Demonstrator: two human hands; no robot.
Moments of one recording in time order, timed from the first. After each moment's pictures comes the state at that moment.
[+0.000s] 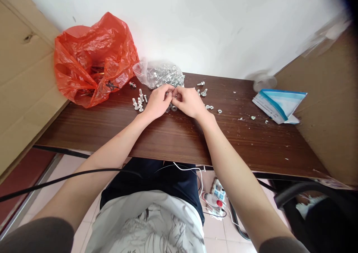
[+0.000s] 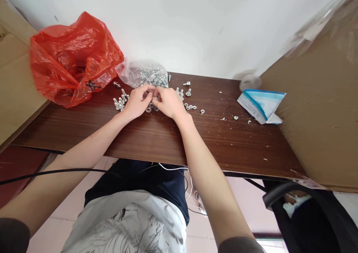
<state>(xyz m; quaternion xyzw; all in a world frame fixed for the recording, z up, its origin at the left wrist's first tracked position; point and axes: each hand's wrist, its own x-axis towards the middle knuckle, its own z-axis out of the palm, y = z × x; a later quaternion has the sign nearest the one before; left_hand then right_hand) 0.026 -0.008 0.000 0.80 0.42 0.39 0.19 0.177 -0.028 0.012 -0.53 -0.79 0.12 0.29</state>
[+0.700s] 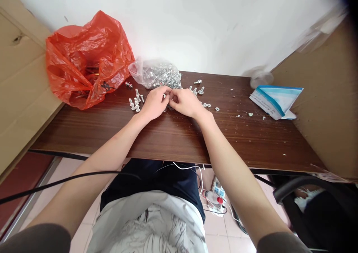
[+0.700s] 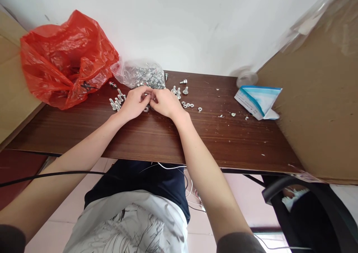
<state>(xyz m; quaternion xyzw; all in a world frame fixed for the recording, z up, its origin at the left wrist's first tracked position) 0.025 -0.006 -0.002 0.82 0.41 0.35 0.17 0.177 -0.027 0.010 -0.54 -0.80 0.11 0.24</state>
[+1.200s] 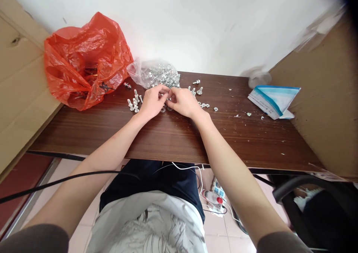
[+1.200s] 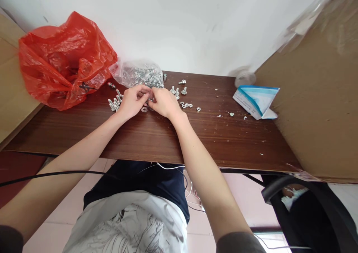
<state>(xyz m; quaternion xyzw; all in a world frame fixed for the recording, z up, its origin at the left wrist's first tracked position) 0.027 -0.001 -0.007 0.76 0.42 0.42 0.26 0.177 -0.024 0.007 -0.54 -0.79 0.11 0.25</state>
